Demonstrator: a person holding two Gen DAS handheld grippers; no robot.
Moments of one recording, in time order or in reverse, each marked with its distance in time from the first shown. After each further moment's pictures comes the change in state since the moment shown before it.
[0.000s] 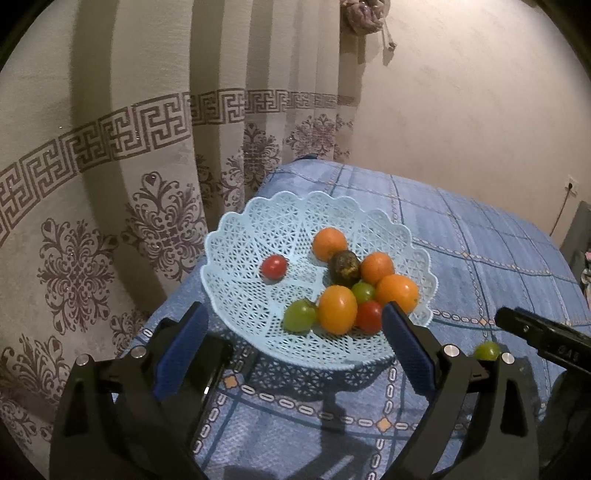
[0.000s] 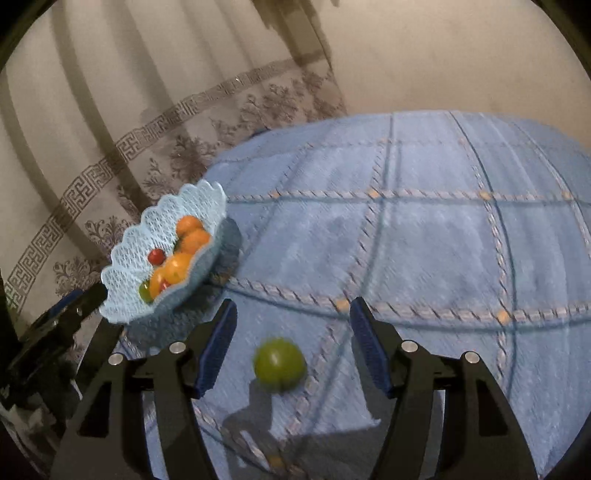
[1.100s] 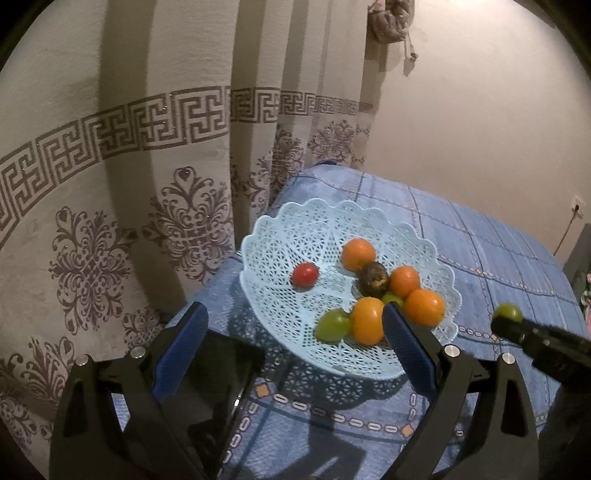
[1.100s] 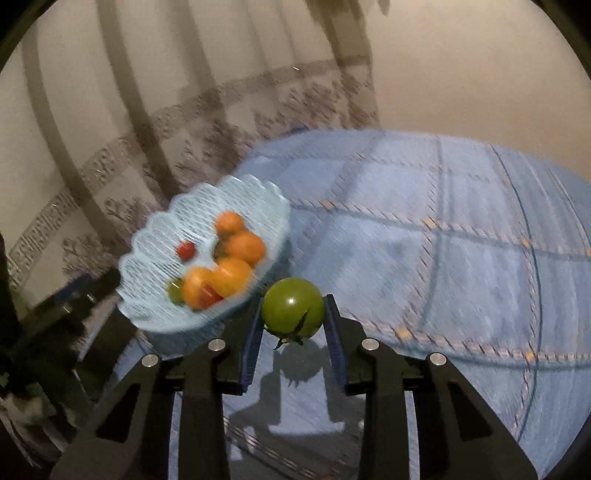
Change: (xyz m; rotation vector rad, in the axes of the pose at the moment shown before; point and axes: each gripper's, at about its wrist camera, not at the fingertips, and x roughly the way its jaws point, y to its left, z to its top) left arm 0.001 0.041 0.008 -0.082 -0.018 0.032; right arm 0.011 0.068 0.021 -0.155 -0.003 0.026
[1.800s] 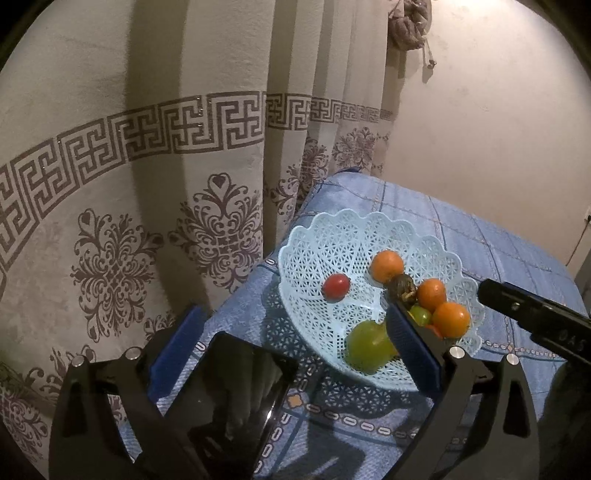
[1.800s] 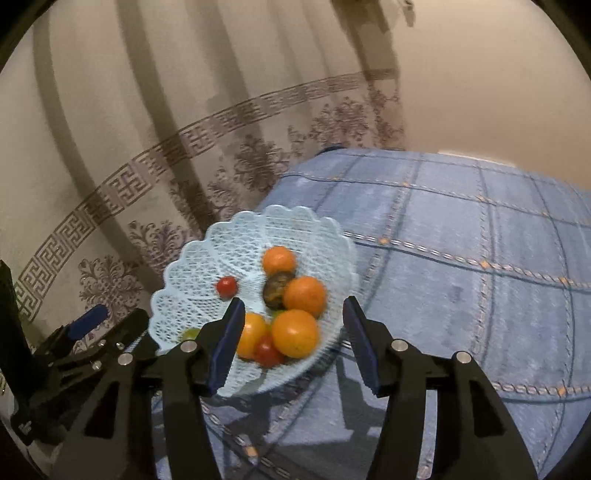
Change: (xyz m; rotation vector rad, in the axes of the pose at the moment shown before) left arm 0.004 0.014 0.005 -0.019 -0.005 0.045; right arm 0.019 0.035 0.026 0.000 -0.041 0.051
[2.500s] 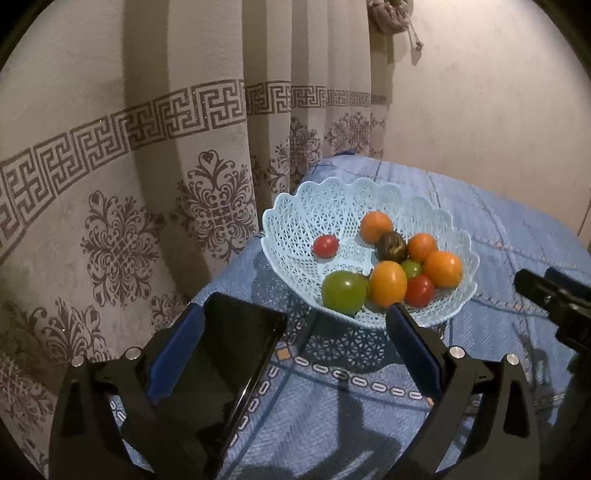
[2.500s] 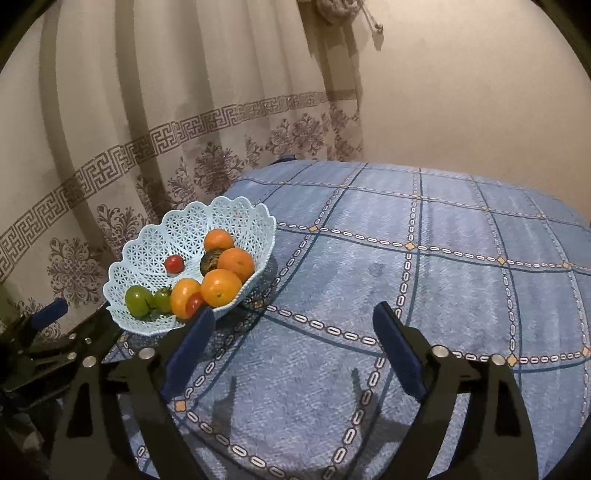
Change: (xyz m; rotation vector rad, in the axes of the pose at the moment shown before) left arm -0.016 -0.031 -0.040 0.099 -0.005 0.076; right arm -0.037 -0.031 -0.045 -0.044 -0.096 -0.158
